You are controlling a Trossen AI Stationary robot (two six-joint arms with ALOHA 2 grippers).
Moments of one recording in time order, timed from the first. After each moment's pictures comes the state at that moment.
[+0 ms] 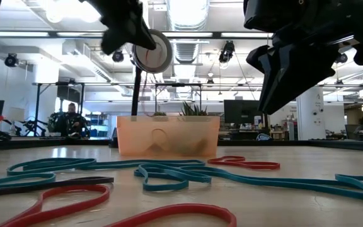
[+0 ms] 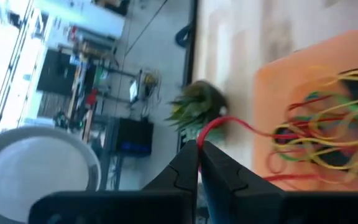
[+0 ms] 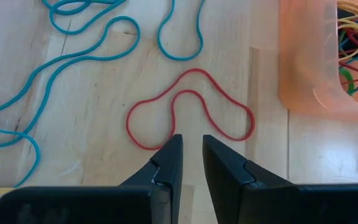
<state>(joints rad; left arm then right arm) -0.33 1.53 1.15 -0.50 -1.08 0.25 0.43 1.65 1.00 -0.43 0.29 0.23</state>
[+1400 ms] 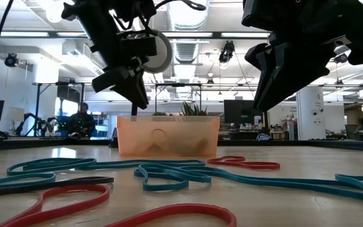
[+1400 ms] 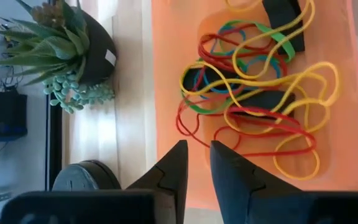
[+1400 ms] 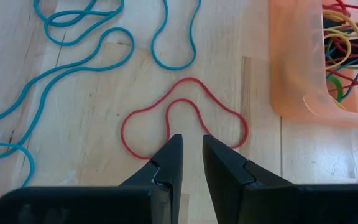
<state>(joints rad) -0.07 1.54 1.01 -0.49 -0.49 0.21 0.43 1.65 1.00 -0.41 0.32 0.23</state>
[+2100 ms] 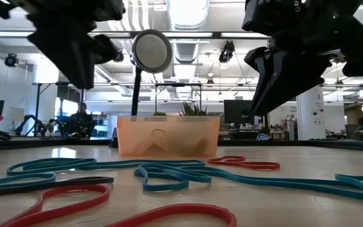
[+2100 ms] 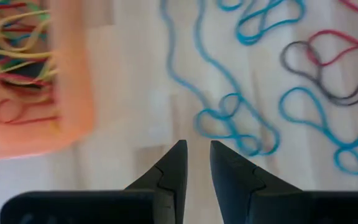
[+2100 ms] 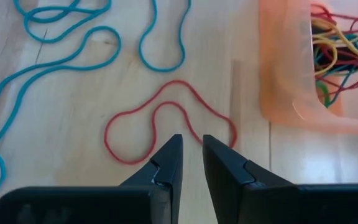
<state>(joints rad) -0.35 1.45 1.03 -0.68 -0.08 -0.22 0.43 1.65 0.95 -0.35 0.36 0.18</state>
